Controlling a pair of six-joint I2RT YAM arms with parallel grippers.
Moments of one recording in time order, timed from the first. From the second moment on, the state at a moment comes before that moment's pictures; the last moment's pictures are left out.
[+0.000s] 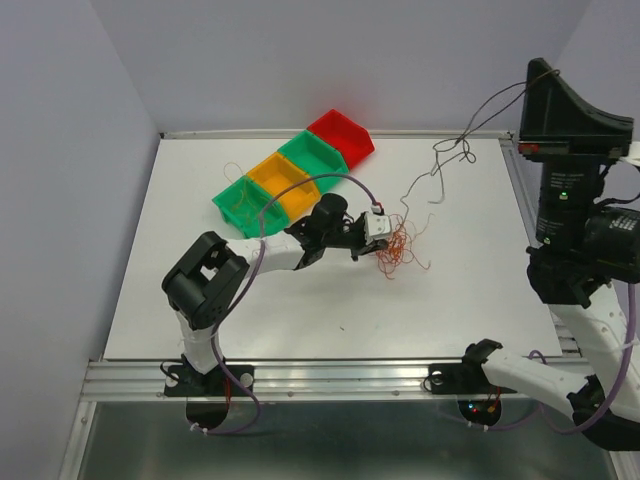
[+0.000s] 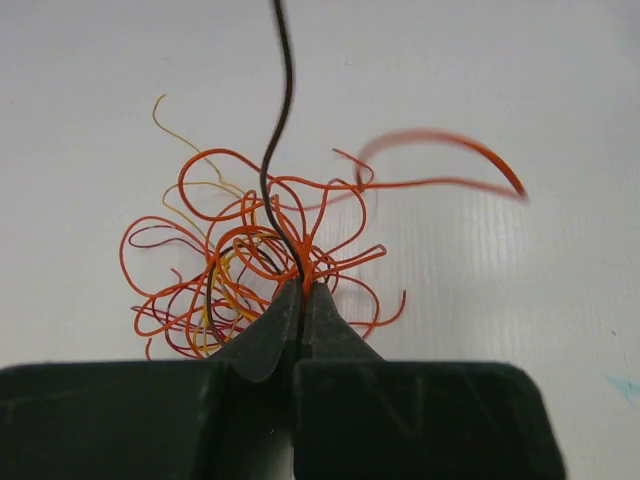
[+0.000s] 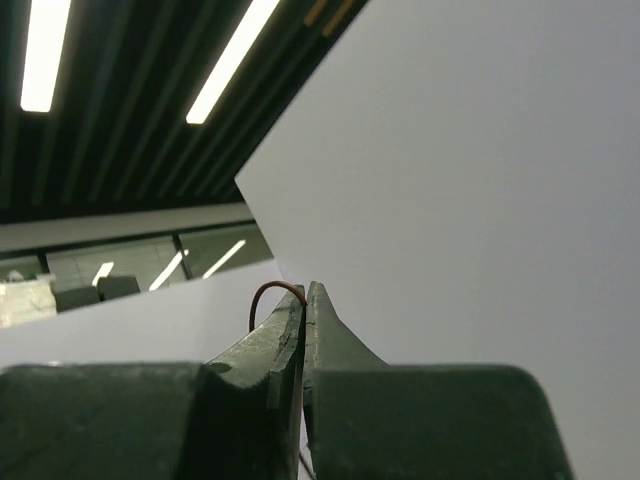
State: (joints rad) left arm -0.80 1.80 1.06 0.39 0.64 0.38; right arm 0.61 0.94 1.41 0.53 0.20 0.44
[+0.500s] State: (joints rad) left arm -0.80 1.80 1.06 0.38 0.63 0.37; right arm 0.61 0.89 1.44 0.60 0.25 0.42
